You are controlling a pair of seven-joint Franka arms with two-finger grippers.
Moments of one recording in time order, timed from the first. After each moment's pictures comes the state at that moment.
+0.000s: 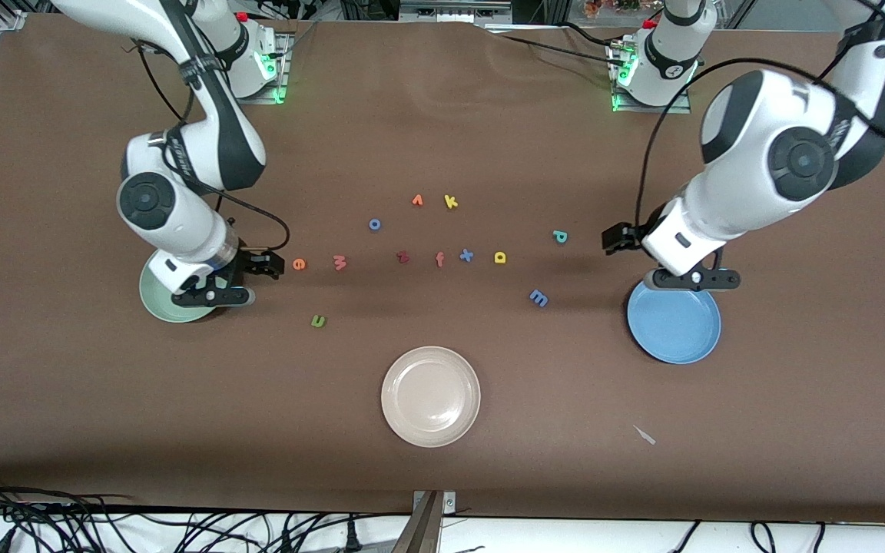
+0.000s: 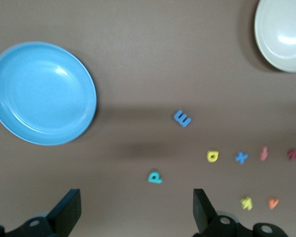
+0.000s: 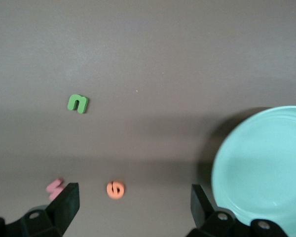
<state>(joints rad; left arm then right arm) -0.09 0.27 -0.23 -1.70 -0.10 1.86 -0.39 0.33 0.35 -0.05 -1.98 0.01 2.32 0.25</state>
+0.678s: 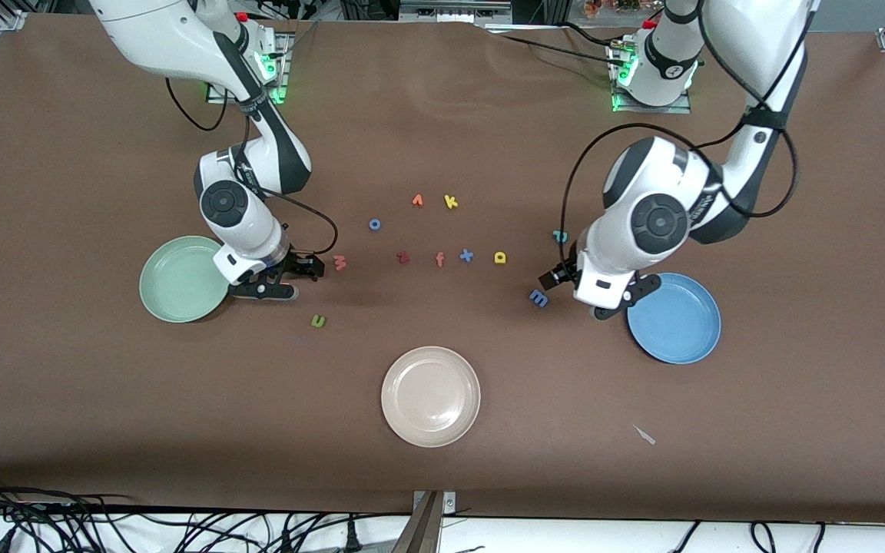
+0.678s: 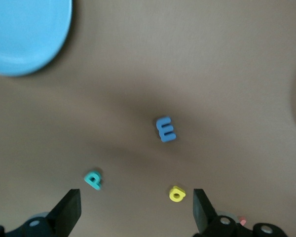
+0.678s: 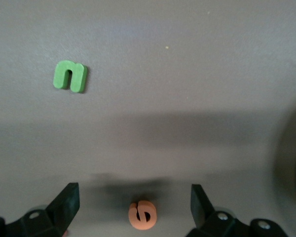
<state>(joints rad) -0.24 0.49 -0.23 -1.67 -0.06 1.99 -1.02 0.41 0.47 -0.04 -2.09 0.01 2.57 0.41</state>
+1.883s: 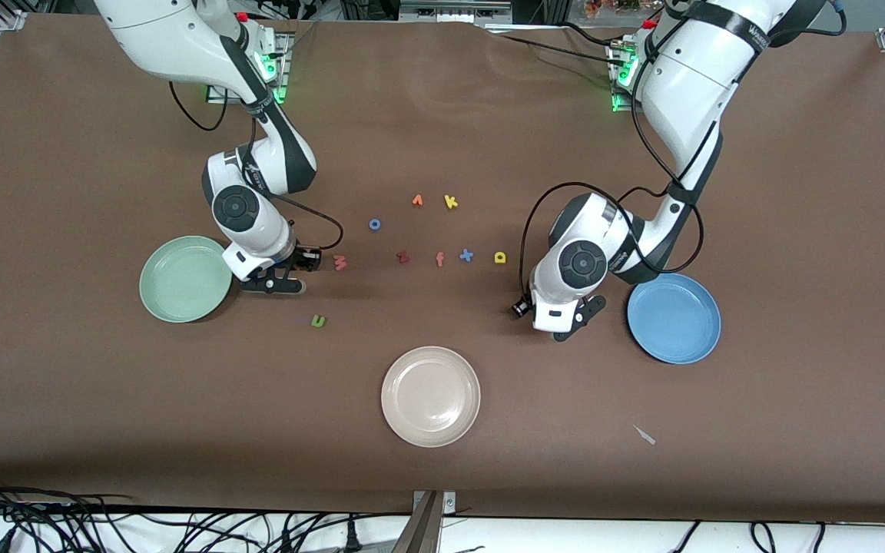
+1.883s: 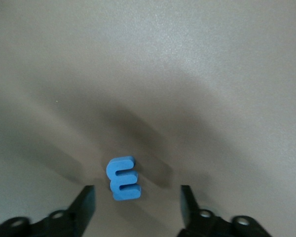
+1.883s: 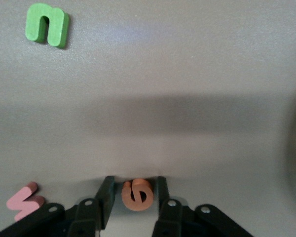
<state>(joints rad) -0.30 0.76 -0.22 -1.61 0.03 2.25 -1.19 0.41 0.48 -0.03 -2.11 0.01 2.52 0.41</state>
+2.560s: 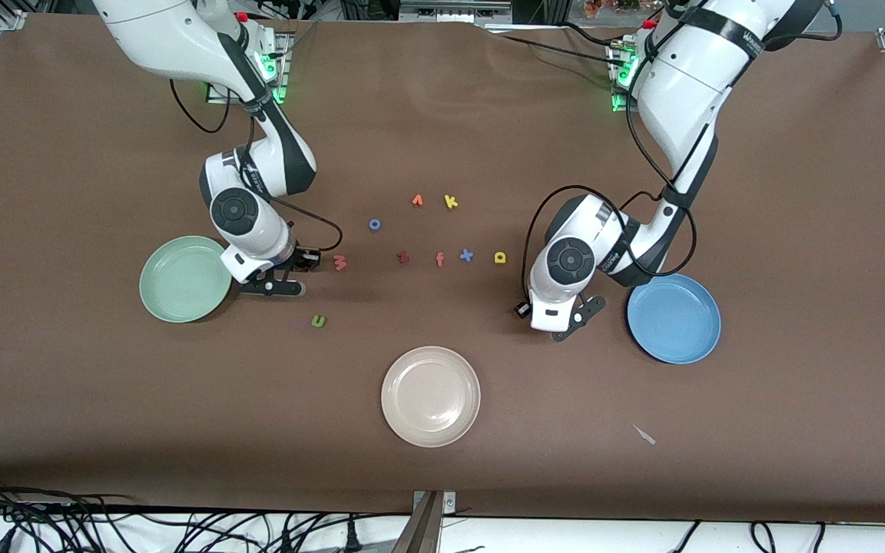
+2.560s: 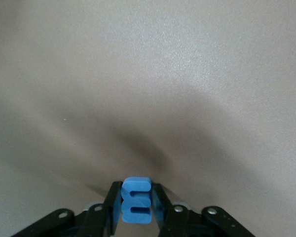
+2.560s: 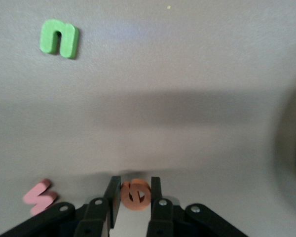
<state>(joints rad) -0.30 0.77 -0.22 -1.61 0.16 2.25 -1.27 0.41 0.47 -0.03 -2.01 0.01 2.36 0.42</state>
